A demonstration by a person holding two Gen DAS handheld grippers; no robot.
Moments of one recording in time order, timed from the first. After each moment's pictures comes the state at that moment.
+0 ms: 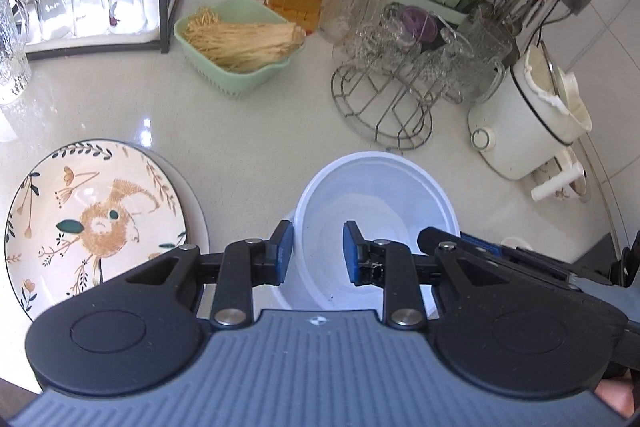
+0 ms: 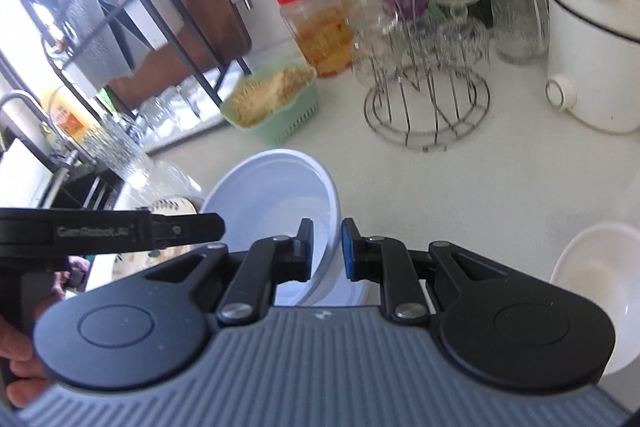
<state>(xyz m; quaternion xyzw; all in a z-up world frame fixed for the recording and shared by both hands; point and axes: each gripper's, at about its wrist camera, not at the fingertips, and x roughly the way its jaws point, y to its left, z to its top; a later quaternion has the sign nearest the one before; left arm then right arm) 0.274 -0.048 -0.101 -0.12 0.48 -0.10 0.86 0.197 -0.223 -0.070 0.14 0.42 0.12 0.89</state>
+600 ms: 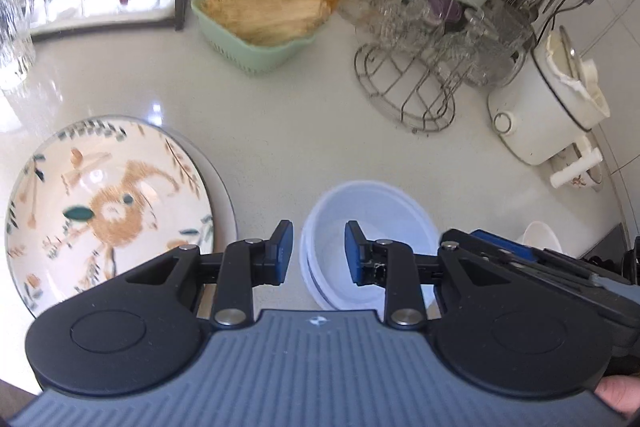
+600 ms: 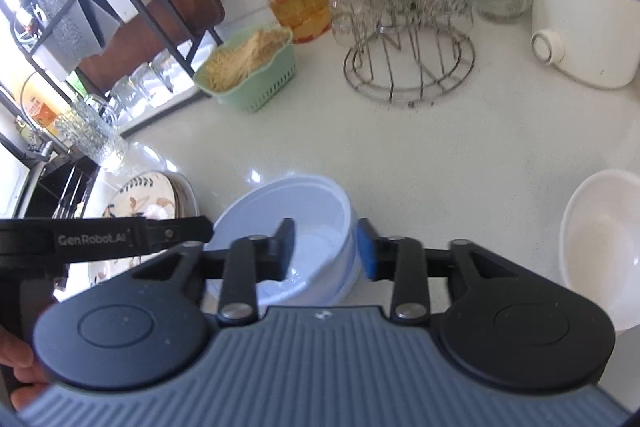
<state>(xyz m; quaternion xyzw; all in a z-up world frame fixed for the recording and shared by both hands) 0.276 -0.029 -0.122 -0.12 0.49 -0.09 0.86 0.189 -0.214 -0.090 0.14 0.45 0.09 0.88</state>
